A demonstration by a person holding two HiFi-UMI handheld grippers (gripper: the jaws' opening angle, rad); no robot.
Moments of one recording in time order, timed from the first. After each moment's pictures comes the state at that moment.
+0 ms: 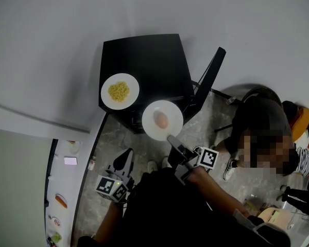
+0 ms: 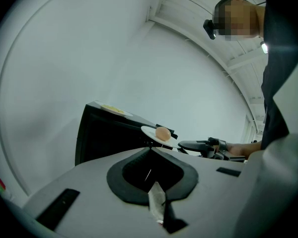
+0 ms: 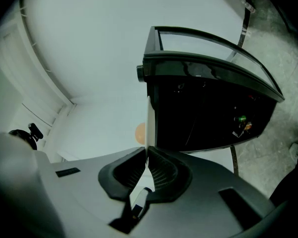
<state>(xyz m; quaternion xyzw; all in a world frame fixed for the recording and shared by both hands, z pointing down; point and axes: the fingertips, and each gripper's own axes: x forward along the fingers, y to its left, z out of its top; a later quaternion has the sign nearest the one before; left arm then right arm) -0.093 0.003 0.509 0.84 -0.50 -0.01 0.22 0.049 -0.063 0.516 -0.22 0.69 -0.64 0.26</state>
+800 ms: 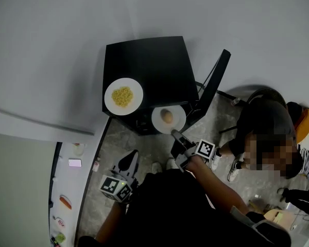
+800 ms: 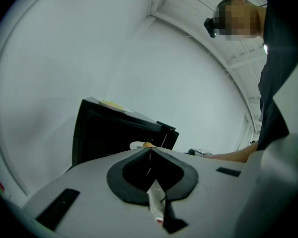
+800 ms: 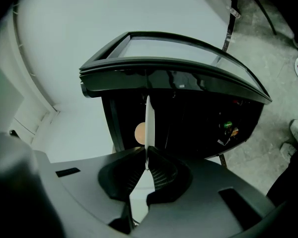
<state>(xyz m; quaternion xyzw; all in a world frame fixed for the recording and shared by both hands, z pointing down) -0.090 -0.011 0.515 0.84 -0.49 0.00 0.24 0.059 -0.111 0.616 -0.29 0.64 -0.67 0.24</state>
